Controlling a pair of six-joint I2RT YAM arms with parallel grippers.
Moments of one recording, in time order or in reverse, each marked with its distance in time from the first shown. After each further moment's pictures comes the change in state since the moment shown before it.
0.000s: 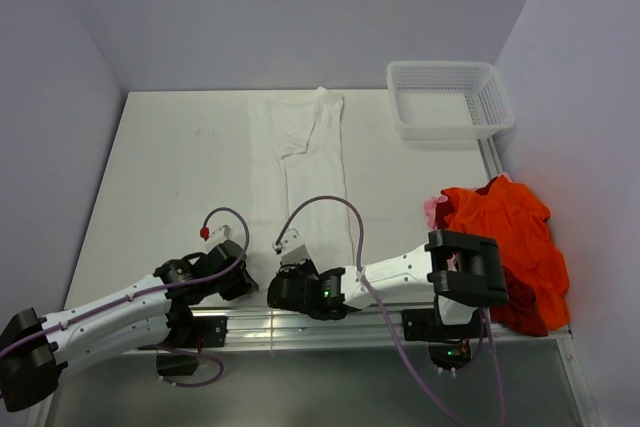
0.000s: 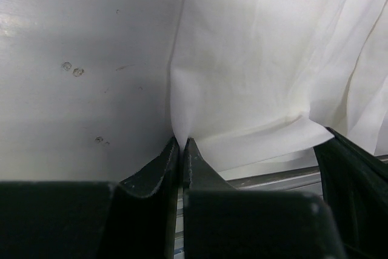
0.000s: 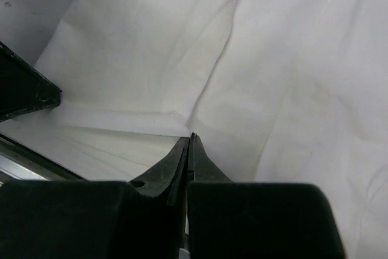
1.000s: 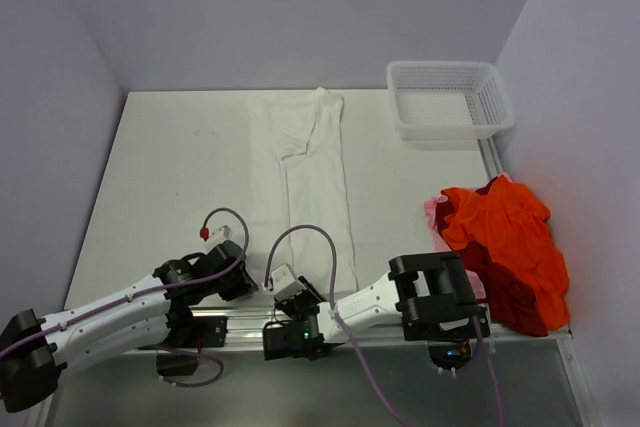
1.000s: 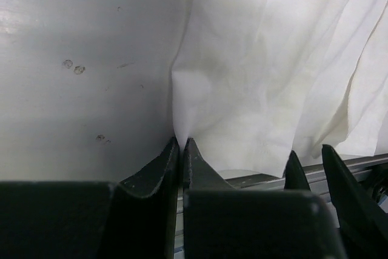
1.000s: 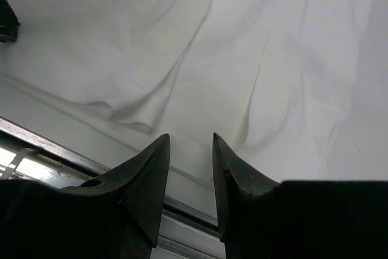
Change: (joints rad) left arm 0.000 -0.005 0.000 -0.001 0.005 0.000; right arm 0.221 0.219 0.160 -0.344 0.332 0.177
